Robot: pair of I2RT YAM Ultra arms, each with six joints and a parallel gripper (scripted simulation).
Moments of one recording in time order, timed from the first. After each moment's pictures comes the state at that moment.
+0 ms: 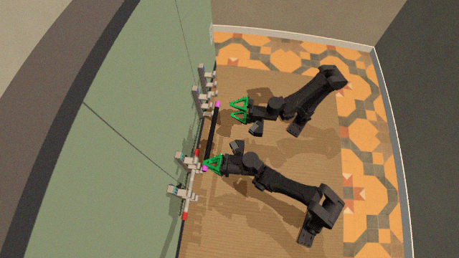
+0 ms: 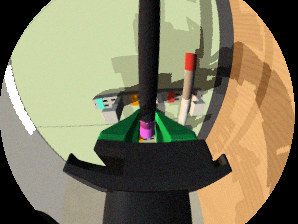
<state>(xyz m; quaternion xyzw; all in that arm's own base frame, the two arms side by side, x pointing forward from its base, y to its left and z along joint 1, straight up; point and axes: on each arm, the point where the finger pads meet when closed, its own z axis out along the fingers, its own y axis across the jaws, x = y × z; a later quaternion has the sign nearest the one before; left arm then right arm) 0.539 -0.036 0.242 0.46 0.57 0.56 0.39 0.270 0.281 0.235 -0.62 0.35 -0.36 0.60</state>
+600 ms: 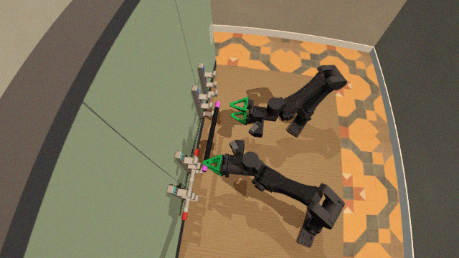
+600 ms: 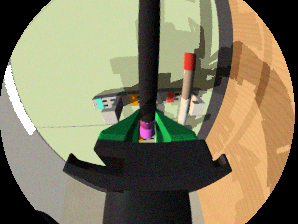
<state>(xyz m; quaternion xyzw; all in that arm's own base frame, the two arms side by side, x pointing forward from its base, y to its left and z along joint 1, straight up) 0.539 -0.036 0.241 0.46 0.58 0.56 0.39 0.270 0.280 0.229 -0.62 0.35 -0.36 0.60</state>
